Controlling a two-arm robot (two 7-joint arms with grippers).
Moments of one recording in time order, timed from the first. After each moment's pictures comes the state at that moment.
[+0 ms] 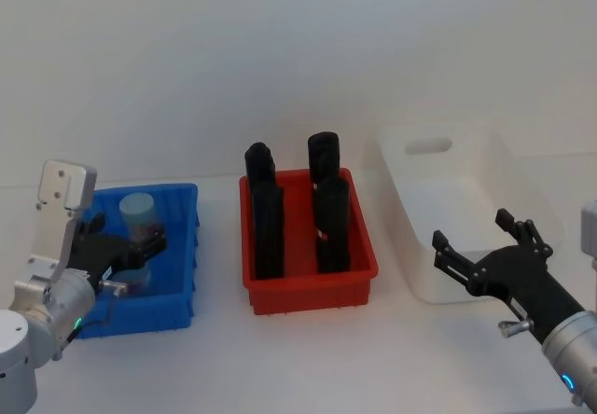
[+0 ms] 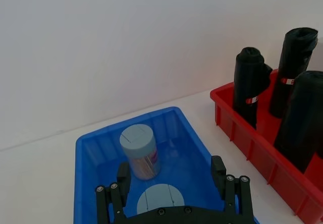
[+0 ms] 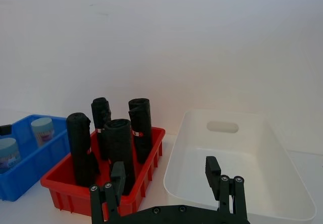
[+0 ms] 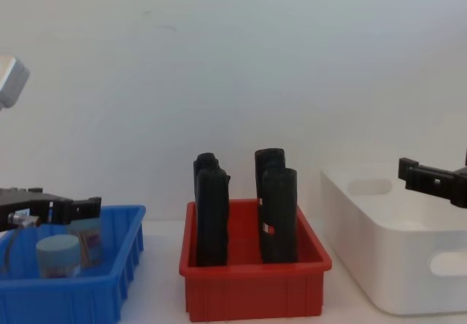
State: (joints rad) left arm -0.37 0.42 0.29 -1.33 -0.38 0.19 -0.05; right arm -0.01 0.34 -0.23 -1.77 0.29 0.03 0.07
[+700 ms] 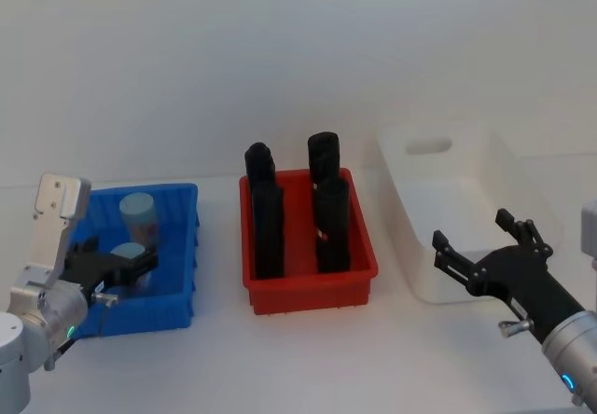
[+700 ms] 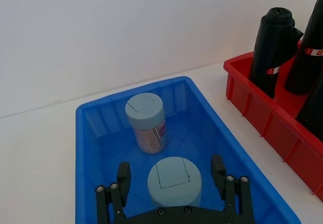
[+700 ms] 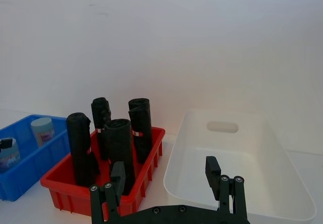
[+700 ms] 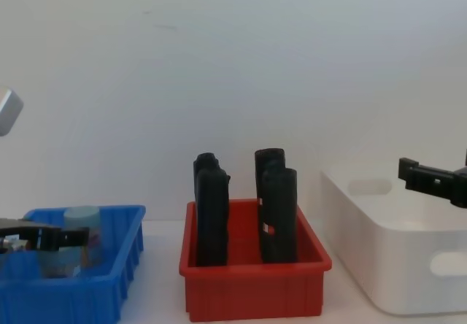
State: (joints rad) left arm -0.40 0.41 0.27 -1.22 -0.39 0.25 -0.09; right arm -0.01 0.34 -0.23 -1.77 0.29 0.03 0.07
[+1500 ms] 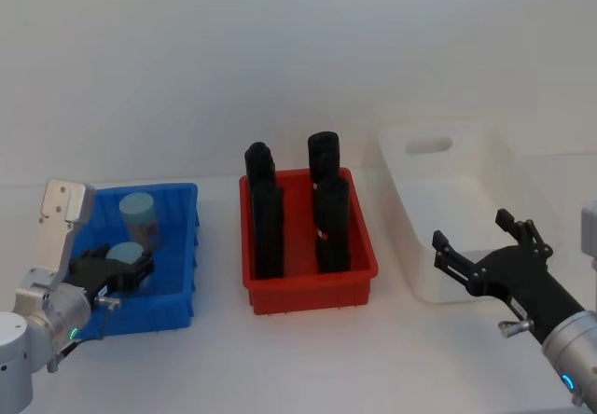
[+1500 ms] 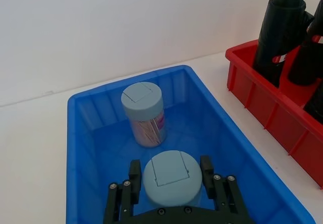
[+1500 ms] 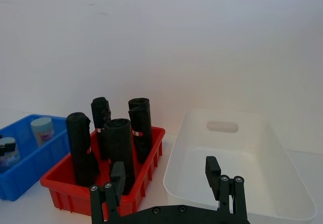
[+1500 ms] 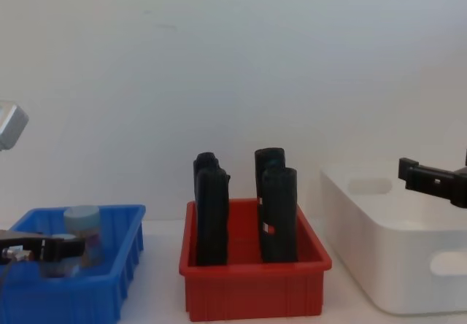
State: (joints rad) left arm -0.44 0.39 0.27 -1.14 -0.37 0.24 -0.13; right arm -0.01 0.34 -0.23 -1.77 0.29 0.03 0.07
